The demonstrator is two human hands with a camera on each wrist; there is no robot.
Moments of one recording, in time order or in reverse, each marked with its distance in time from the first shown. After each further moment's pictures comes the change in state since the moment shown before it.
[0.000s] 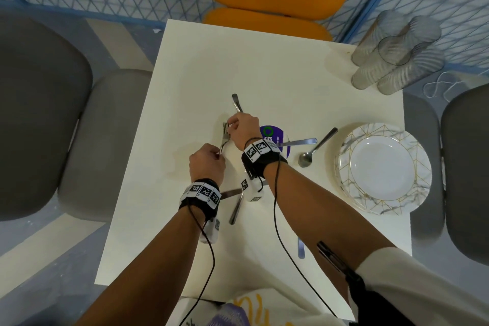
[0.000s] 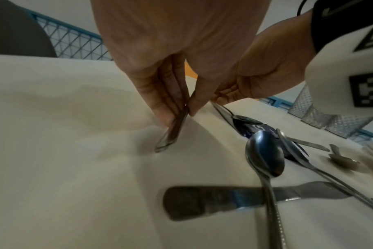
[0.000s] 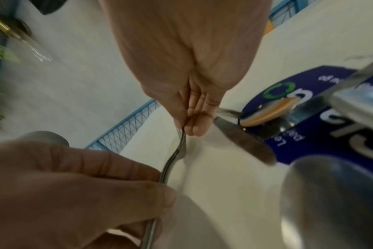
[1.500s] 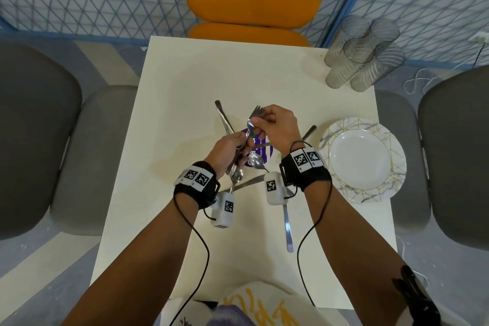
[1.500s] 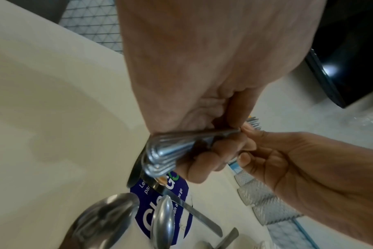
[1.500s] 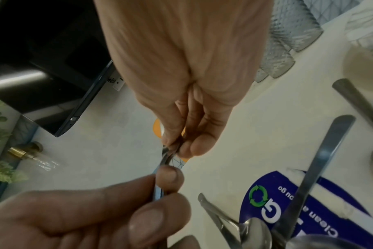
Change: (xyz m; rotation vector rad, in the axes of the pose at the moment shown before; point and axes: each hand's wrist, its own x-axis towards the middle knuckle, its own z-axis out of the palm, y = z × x) left_hand -0.034 0.100 -0.012 -0.604 -0.803 0.023; right_hand -0.075 0.011 -0.138 0.377 0.143 0.025
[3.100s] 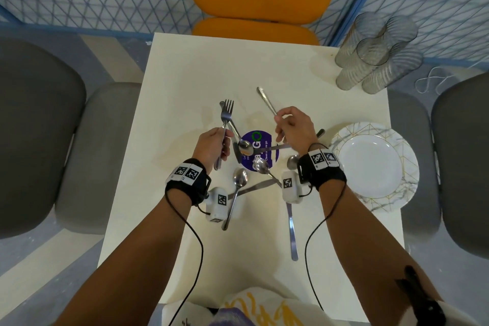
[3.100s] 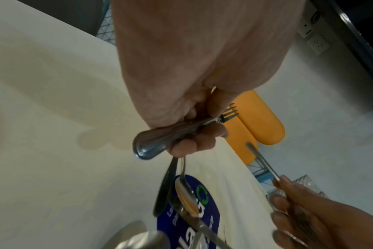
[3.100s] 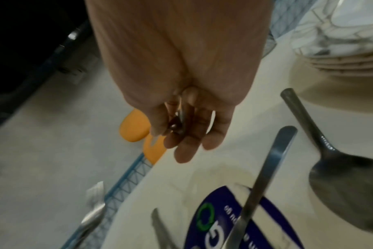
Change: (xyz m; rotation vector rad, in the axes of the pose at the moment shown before) left_hand 0.031 -0.010 -0.048 -0.030 0.360 -0.012; right_hand 0.039 0.040 -0.023 -0.035 -0.040 0.059
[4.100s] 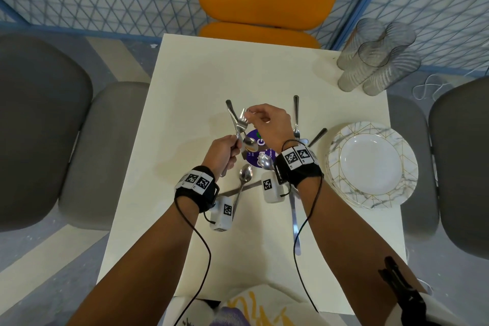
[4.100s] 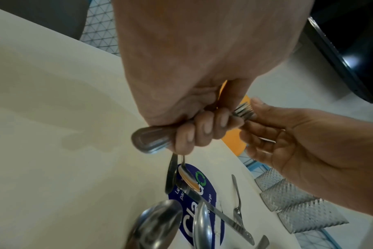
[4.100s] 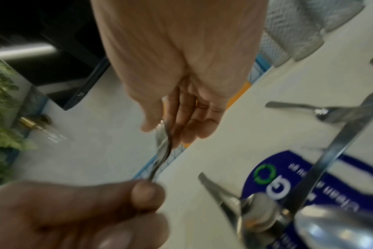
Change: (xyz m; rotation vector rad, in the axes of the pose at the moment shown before) left_hand -0.037 -0.008 0.001 0.017 -0.140 -0.024; right_hand -0.022 -0.036 0.065 -0.004 0.032 -0.207
